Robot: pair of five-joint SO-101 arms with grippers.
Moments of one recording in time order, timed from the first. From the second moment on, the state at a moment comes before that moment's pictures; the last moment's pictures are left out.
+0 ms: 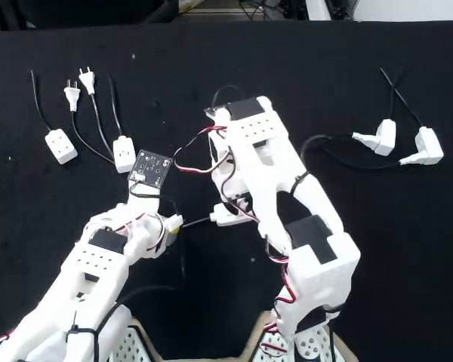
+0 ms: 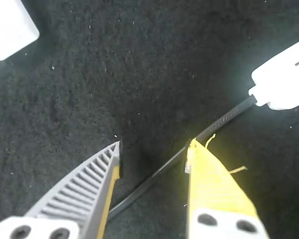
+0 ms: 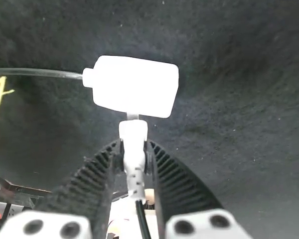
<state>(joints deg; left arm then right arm) 11.3 -45.9 76.6 33.6 -4.3 -20.2 17.4 -2.1 99.1 -1.5</state>
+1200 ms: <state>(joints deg) 11.3 -45.9 76.6 33.6 -4.3 -20.2 22.2 -6.9 99.1 -1.6</state>
